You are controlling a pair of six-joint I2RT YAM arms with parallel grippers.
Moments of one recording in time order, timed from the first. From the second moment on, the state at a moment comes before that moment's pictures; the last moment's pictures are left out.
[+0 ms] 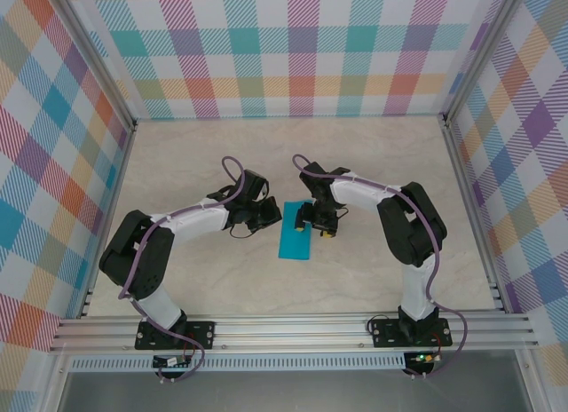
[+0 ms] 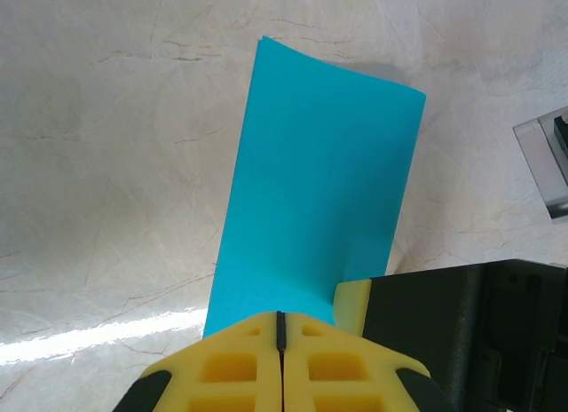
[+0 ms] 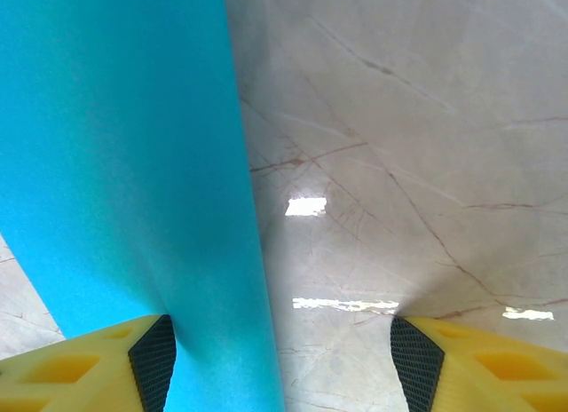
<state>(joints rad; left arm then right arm) -0.57 1.67 0.98 -0.26 0.27 -0.89 0.61 1.98 1.34 -0.84 -0.23 0.75</state>
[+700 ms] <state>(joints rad) -0.58 1.73 1.00 -0.25 0.31 -0.89 0.61 1.98 1.35 -0.86 -0.22 0.75</state>
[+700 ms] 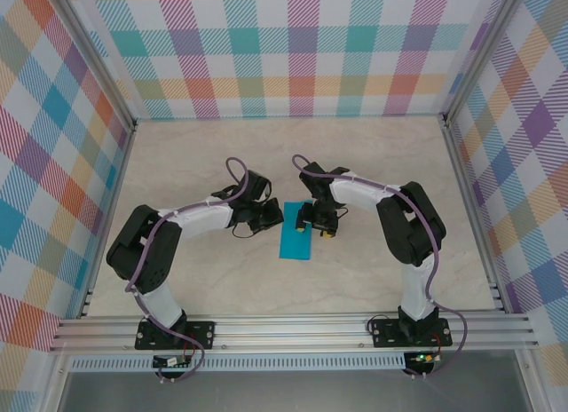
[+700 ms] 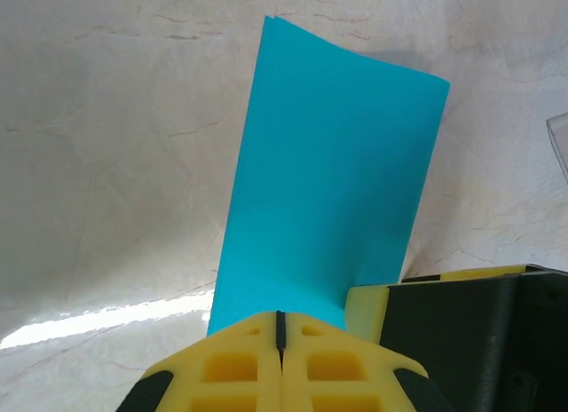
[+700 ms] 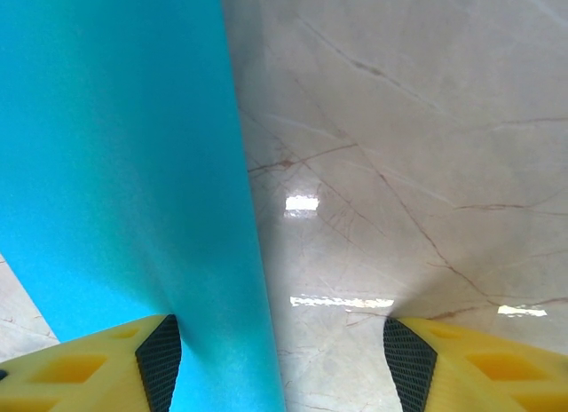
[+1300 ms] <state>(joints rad) -0.58 1.88 1.04 -0.18 0.38 -0.89 0.61 1.99 1.35 -0.86 -0.22 0.75</state>
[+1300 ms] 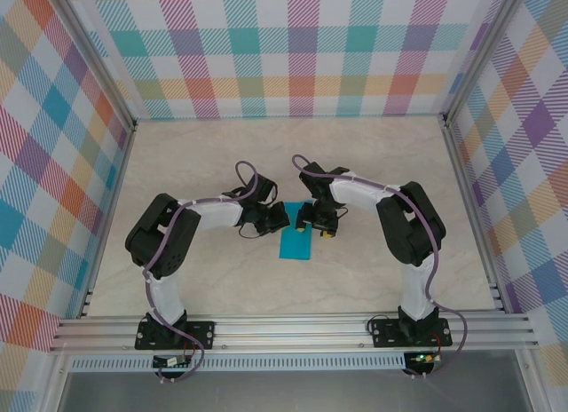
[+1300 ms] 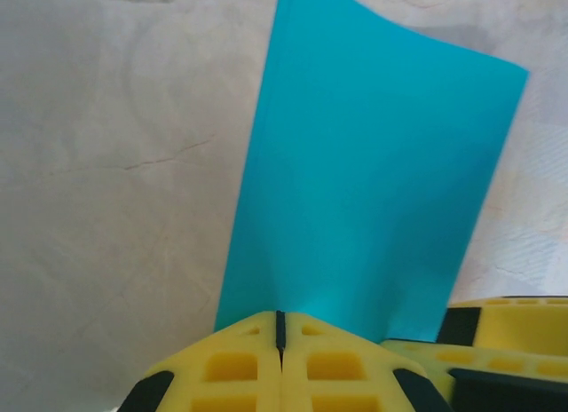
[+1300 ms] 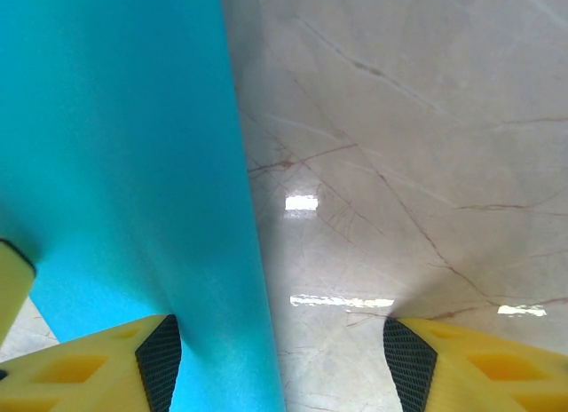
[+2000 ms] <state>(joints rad) -0.59 1.89 1.04 -0.18 0.37 -0.87 0.51 1.67 1.20 -0.68 -0.35 0.73</state>
